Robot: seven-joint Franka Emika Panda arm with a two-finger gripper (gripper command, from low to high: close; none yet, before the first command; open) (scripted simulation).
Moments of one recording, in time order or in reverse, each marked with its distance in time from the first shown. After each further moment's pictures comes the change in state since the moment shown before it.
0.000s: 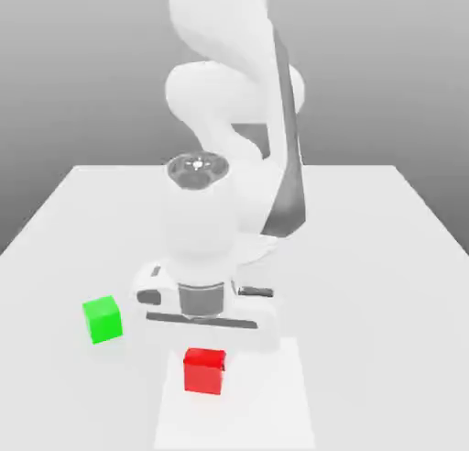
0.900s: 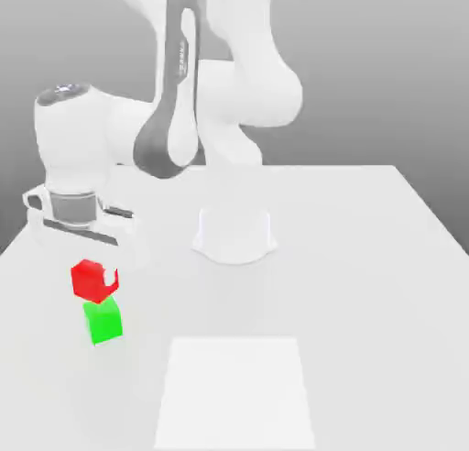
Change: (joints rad) arm -0.353 -0.098 -0.226 -0.179 0.008 0.079 -0.272
